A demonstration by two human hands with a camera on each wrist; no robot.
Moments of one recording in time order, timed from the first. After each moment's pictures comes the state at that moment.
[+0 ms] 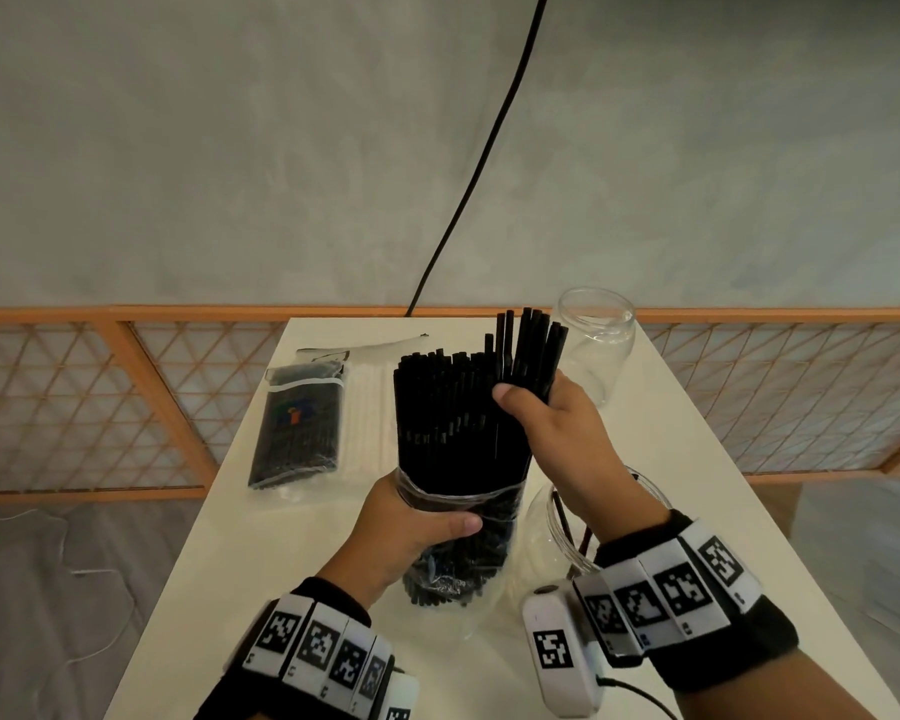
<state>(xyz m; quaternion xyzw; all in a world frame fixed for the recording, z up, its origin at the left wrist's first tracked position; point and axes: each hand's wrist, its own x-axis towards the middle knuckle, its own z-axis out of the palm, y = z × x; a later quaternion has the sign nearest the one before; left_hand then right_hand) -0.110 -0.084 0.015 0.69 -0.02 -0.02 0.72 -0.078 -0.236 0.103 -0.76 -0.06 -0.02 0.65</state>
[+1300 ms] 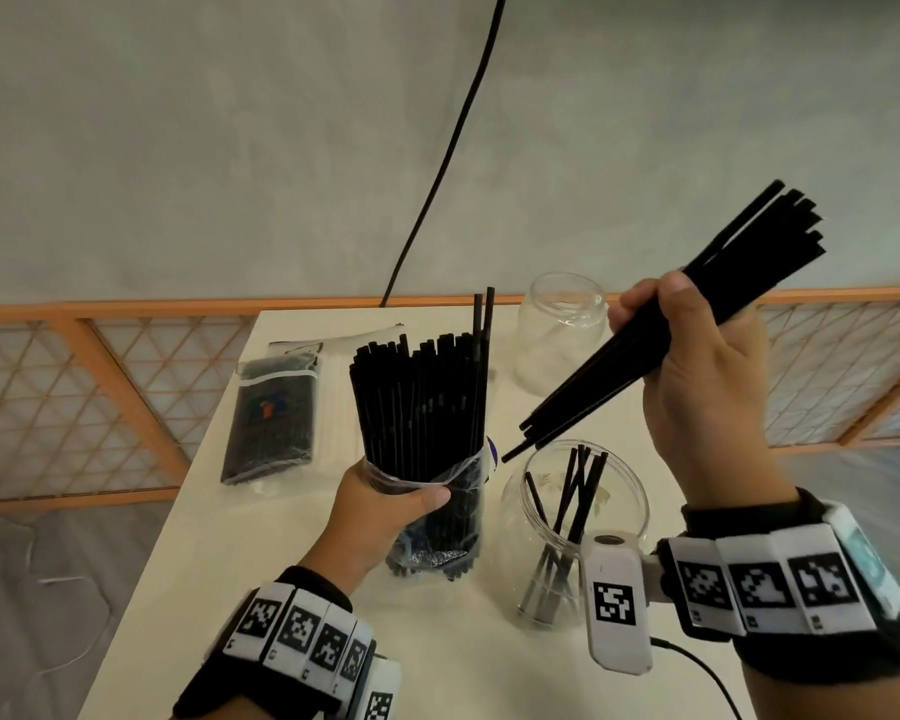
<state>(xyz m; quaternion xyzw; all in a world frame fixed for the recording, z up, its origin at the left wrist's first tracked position) -0.106 -0.087 0.003 0.69 0.02 0.01 0.72 -0.090 -0.300 0.148 -0.59 -0.09 -0.26 0.76</state>
